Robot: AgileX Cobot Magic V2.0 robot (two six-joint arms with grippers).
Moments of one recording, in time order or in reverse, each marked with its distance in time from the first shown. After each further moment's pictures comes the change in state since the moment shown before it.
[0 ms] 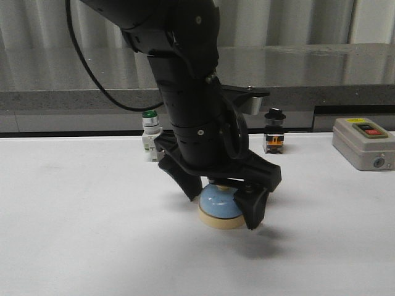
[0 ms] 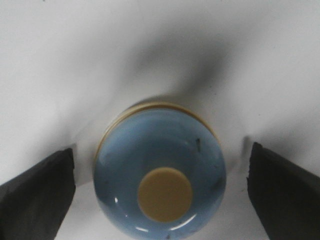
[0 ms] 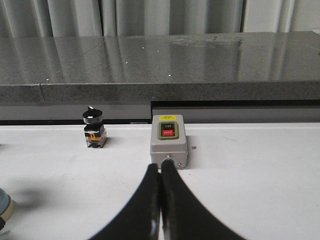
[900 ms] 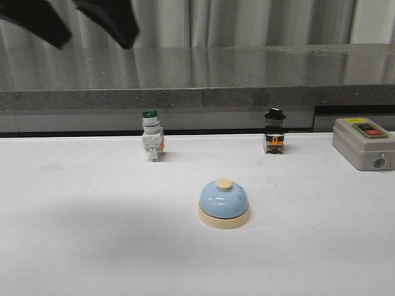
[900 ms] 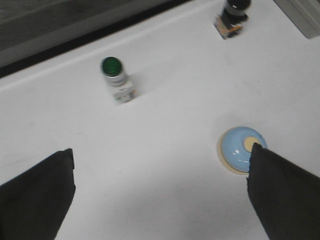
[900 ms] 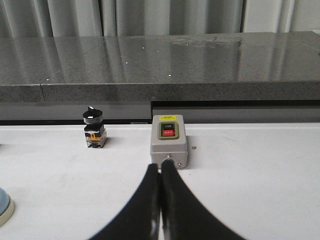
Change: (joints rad) left arm 0.293 -0.746 0.385 0.013 -0.084 -0.019; right arm 0.000 0.000 0.000 0.000 0.000 0.000
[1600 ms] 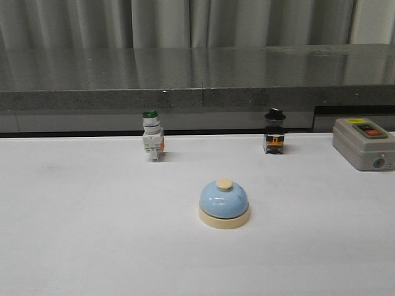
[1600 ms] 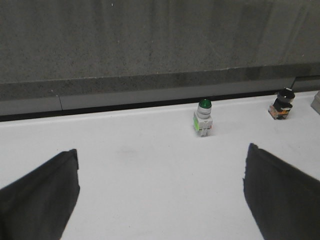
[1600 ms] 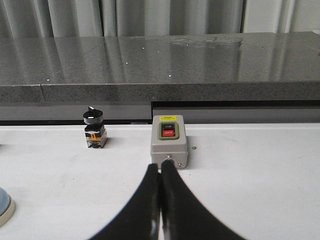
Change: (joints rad) left arm 0.255 -0.975 0.533 0.006 -0.043 -0.006; right arm 0.000 0.000 0.000 0.000 0.000 0.000
